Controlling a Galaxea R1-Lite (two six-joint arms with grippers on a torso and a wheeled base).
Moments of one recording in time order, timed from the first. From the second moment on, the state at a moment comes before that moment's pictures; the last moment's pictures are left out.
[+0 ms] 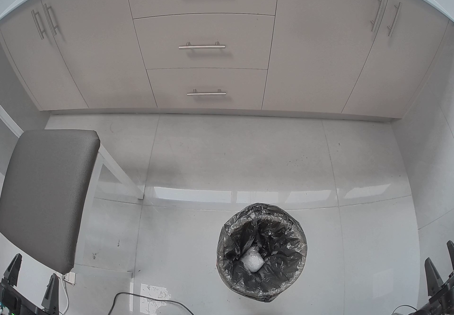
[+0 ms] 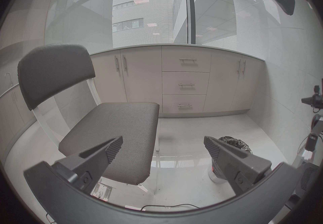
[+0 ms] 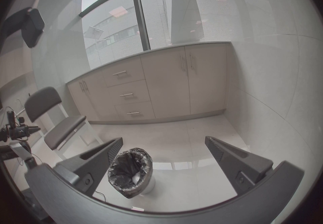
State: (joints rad) left arm 0.00 0.02 -0.02 0.00 -0.03 0.02; right arm 0.00 0.01 -0.07 0.01 0.08 0.13
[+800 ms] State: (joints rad) left arm 0.00 0.02 -0.02 0.00 -0.03 0.02; right arm 0.00 0.01 -0.02 0.00 0.00 0.00
